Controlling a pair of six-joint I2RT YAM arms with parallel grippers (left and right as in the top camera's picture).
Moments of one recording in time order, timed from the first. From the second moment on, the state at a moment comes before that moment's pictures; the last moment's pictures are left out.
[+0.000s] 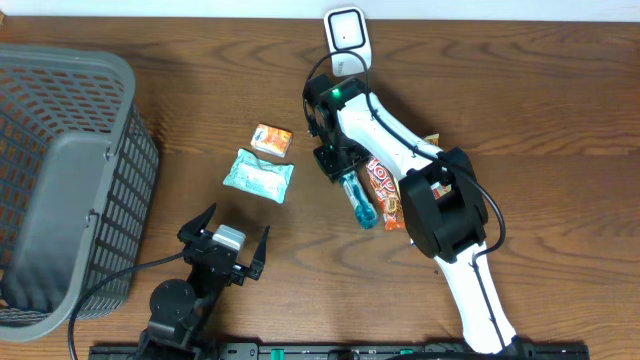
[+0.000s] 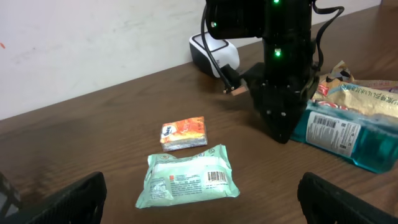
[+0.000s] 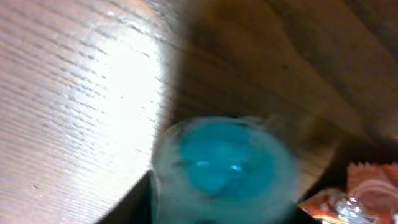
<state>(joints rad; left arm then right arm) -0.28 0.01 0.07 -0.23 0.10 0.16 0.58 2.42 2.01 -1.25 -0.06 0.06</state>
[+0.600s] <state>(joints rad) -0.28 0.01 0.07 -0.23 0.10 0.16 0.54 2.46 2.36 -1.57 -0.48 -0.10</state>
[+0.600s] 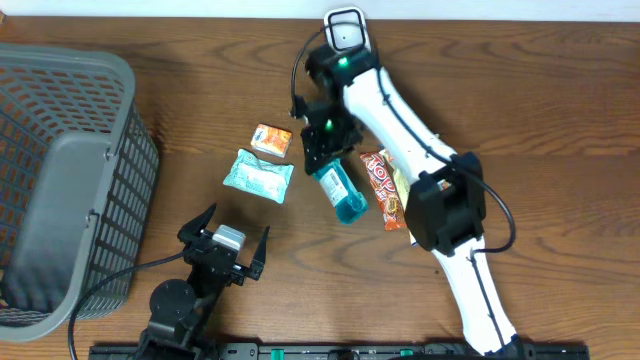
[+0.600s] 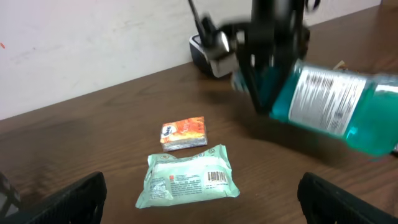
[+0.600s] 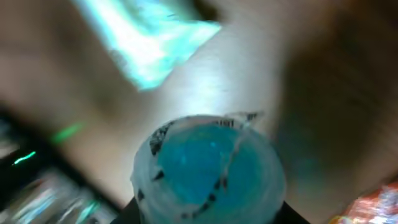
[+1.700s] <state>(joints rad) -0.28 0.01 0.07 -0.23 0.10 0.16 0.52 2.08 2.04 -1.69 -0.96 -0.42</state>
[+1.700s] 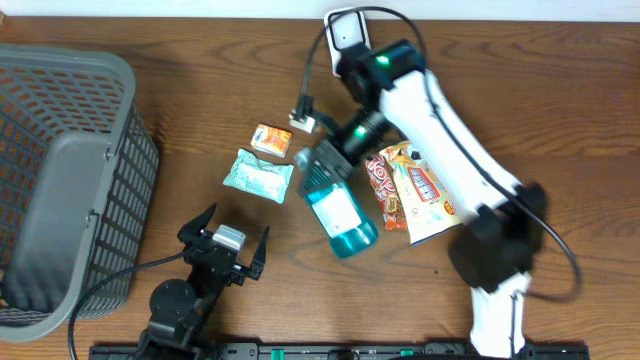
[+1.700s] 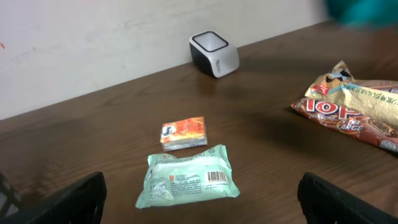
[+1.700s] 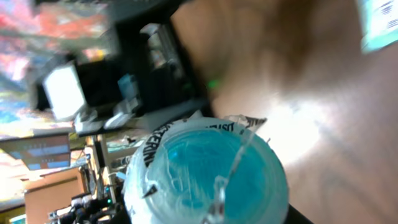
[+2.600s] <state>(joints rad) -0.28 0.01 0.07 -0.23 0.10 0.16 0.40 1.93 1.67 -1.25 -0.53 -0.11</state>
